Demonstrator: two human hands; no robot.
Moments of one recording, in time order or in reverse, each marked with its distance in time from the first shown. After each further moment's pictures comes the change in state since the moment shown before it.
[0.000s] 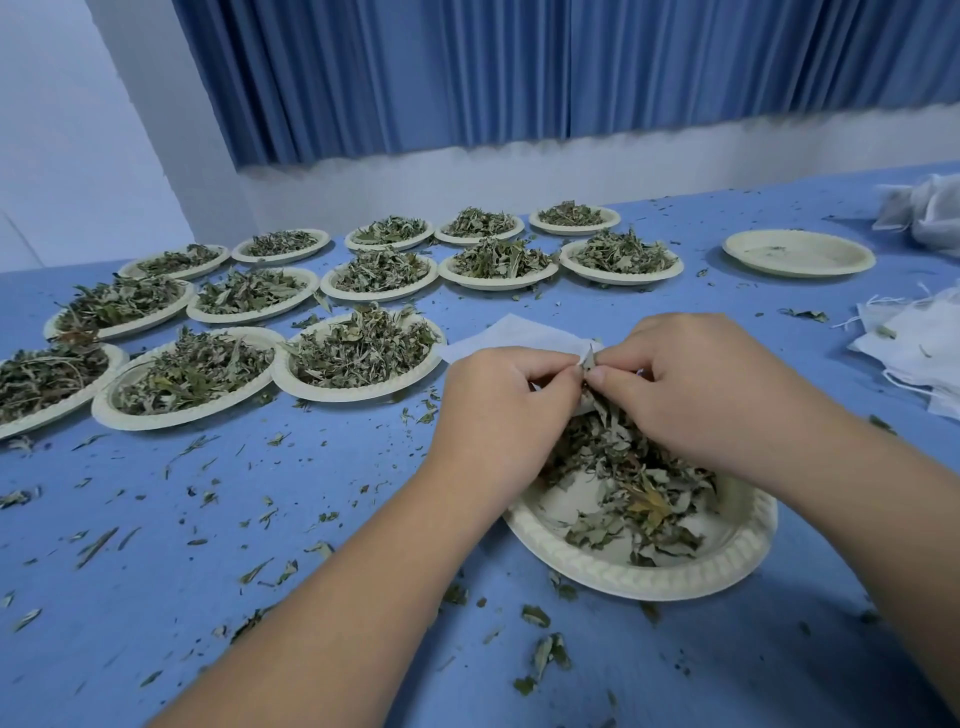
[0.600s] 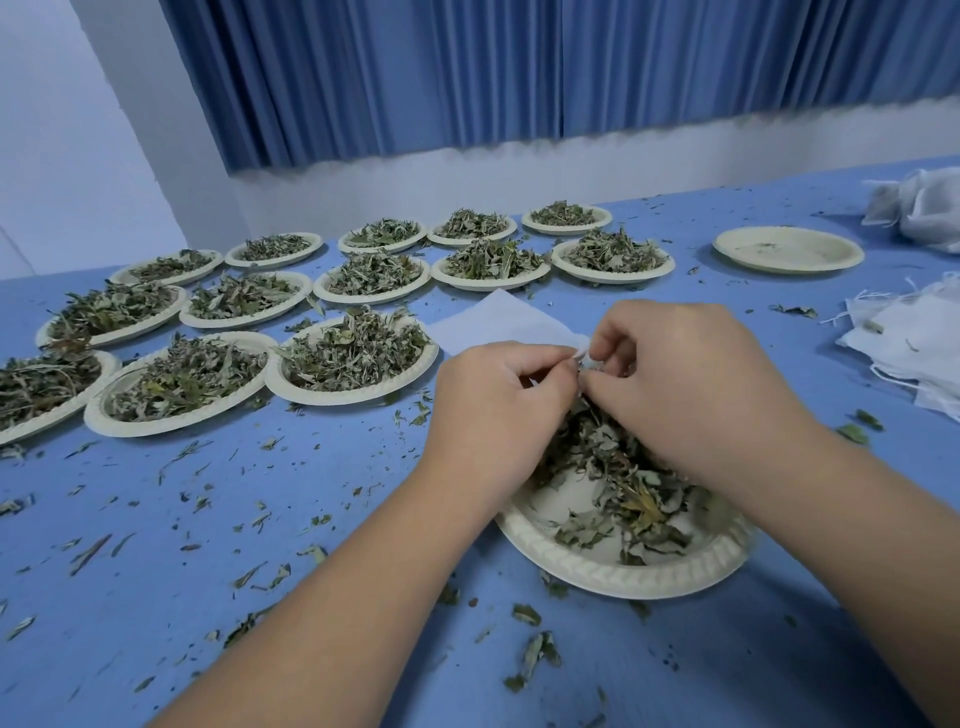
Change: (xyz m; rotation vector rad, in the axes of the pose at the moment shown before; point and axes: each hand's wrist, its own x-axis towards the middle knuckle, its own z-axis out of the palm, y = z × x) left_hand 0.000 0.003 0.002 -0.044 0.030 0.029; right_hand -0.002 -0.001 0.009 0.004 0.237 0.051
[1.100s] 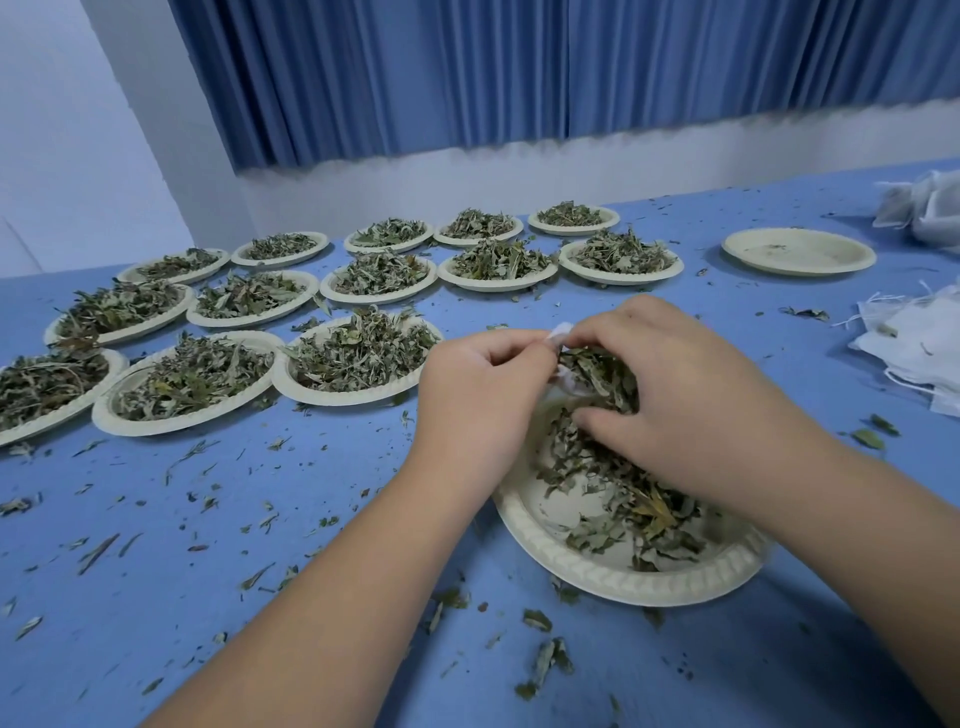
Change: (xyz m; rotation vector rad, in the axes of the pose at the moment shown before) left_hand 0.005 0.002 -0.010 -0.271 0.061 -0.201; right_hand -0.006 -0.004 -0.002 -0.020 -0.194 -0.130
